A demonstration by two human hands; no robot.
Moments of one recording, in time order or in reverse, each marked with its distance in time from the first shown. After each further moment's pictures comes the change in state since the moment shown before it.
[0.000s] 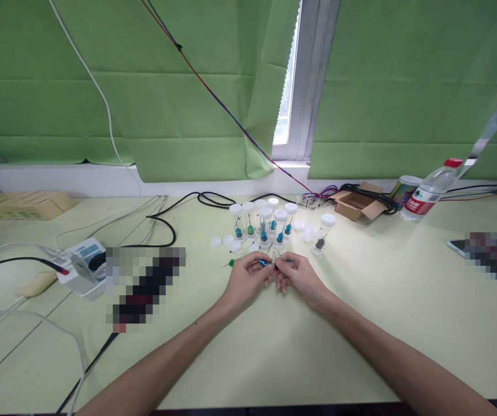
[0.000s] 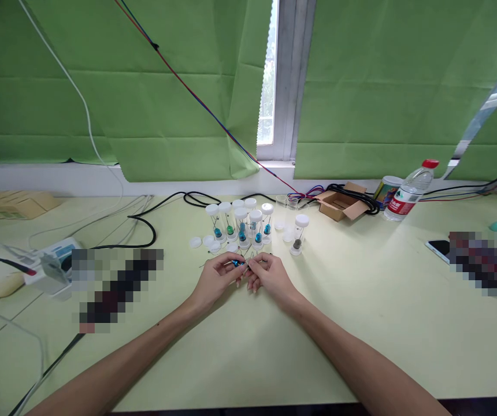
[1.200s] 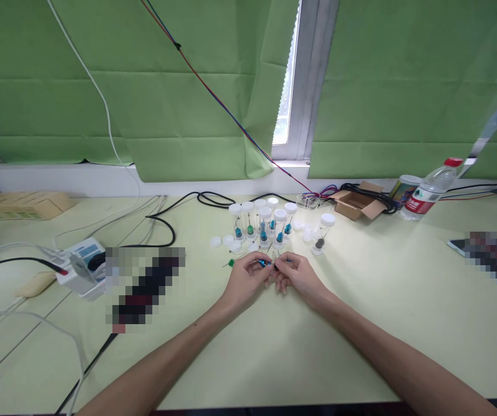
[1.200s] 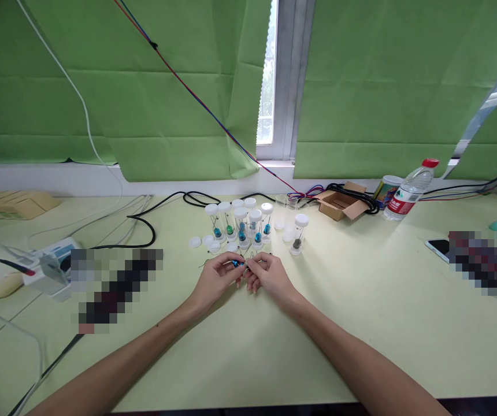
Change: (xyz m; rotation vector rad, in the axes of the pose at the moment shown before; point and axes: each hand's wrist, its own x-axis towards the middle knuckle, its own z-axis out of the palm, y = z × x) left_hand 0.000 -0.003 0.000 0.051 -0.020 0.034; right_hand 0.002 0.005 -0.002 0.004 -0.015 -0.005
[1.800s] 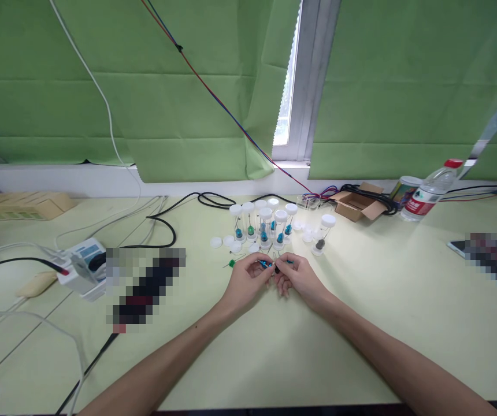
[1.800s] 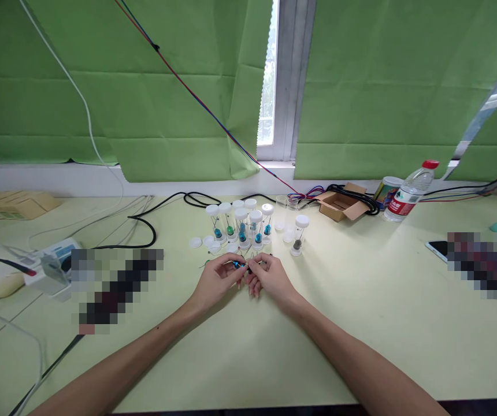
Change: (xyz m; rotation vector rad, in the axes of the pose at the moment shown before) left_hand -0.001 -0.001 -0.003 0.142 -0.016 0.036; right_hand -0.002 -0.003 0.002 -0.038 -0.021 0.018
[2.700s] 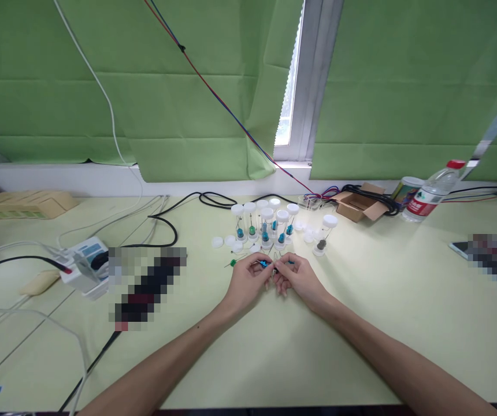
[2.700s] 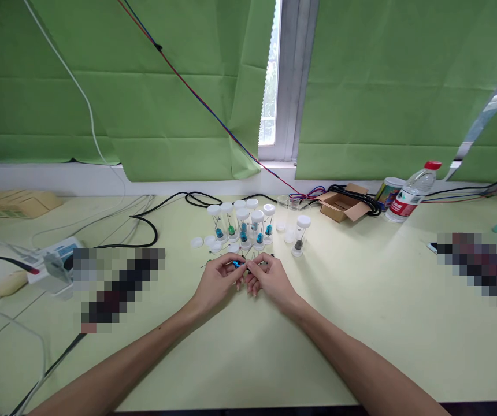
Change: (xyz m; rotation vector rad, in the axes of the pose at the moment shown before) left_hand -0.001 0.000 0.001 -0.028 0.030 -0.032; right_hand -0.003 -0.001 0.005 0.013 0.027 -0.024
